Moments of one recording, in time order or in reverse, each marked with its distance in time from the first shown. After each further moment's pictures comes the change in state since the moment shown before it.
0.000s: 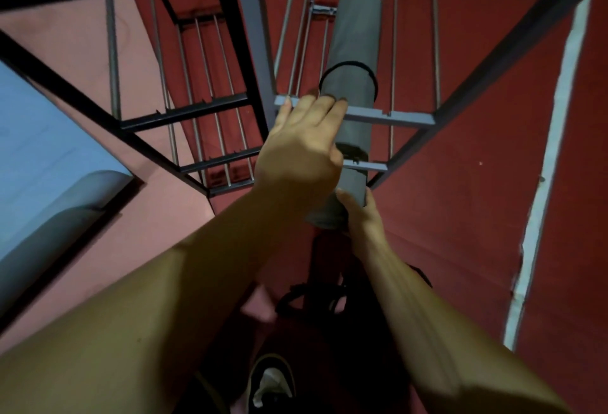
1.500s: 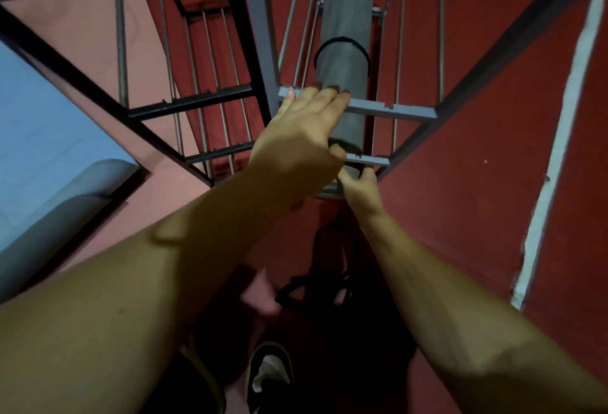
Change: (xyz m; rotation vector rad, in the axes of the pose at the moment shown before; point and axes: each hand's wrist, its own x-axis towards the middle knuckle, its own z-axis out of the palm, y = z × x) left_hand 0.012 -0.002 -0.015 0.045 -0.303 -0.063; right_hand 0.044 -0.019 0.015 -0.562 0.120 -0.177
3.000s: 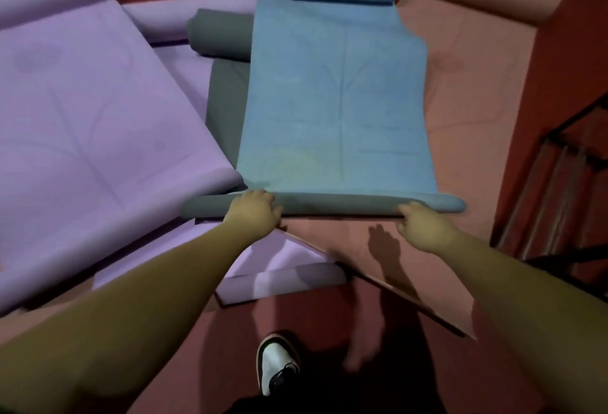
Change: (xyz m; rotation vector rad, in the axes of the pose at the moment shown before) left_hand -0.546 -0.407 -0.066 -0.057 0.060 -1.192; right_hand -0.307 -0.150 0.391 -1.466 -0.858 -1.029
